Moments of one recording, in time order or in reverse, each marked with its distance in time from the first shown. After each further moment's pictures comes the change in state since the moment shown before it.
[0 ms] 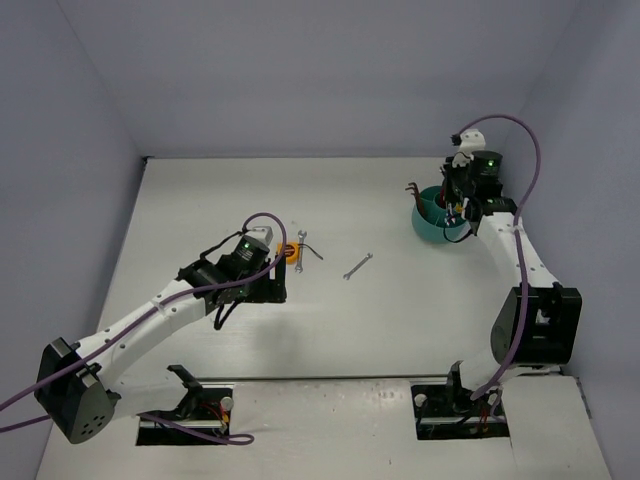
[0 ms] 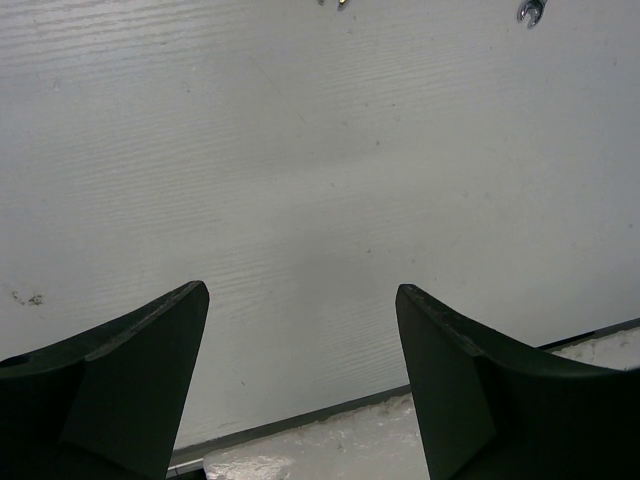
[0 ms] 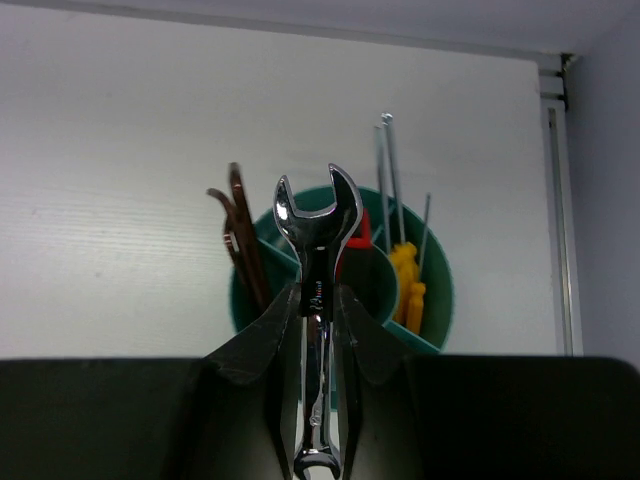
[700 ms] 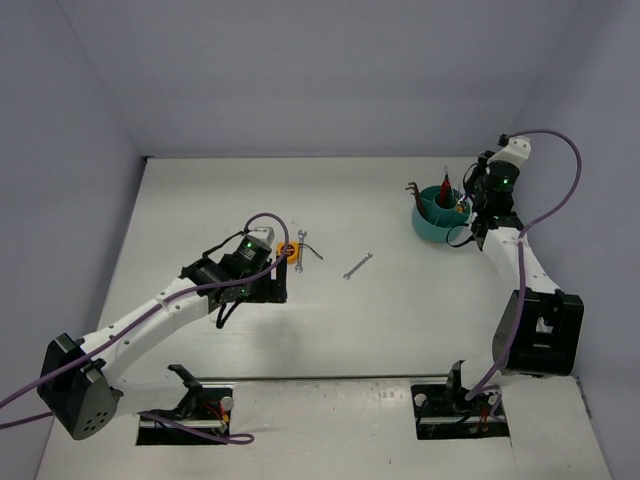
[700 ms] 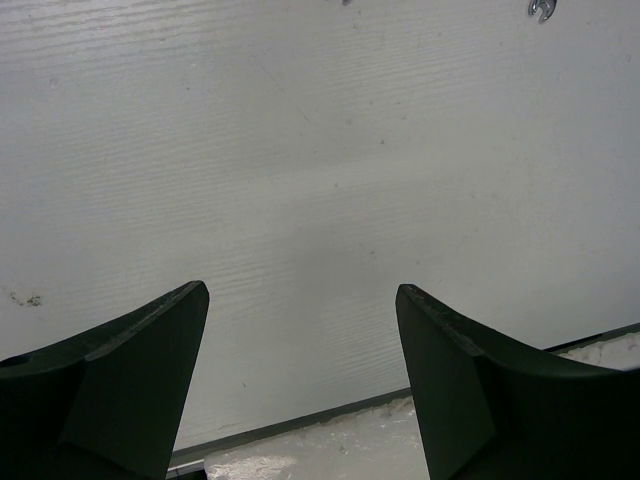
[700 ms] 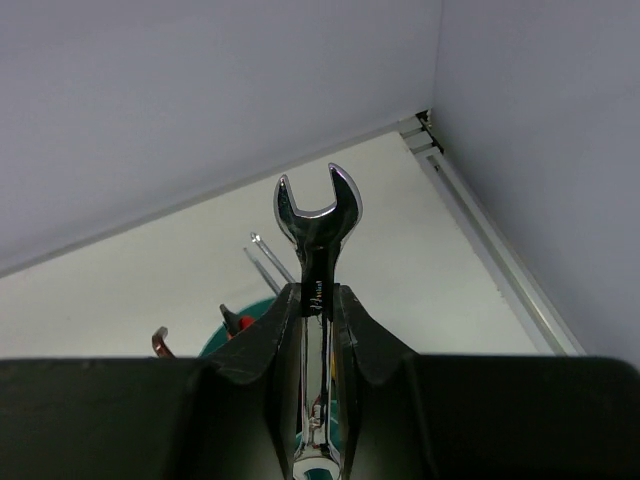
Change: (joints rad) left arm 0.000 0.022 0.000 0.004 0.001 0.001; right arm -0.104 -0.053 -0.190 0.424 0.254 0.317
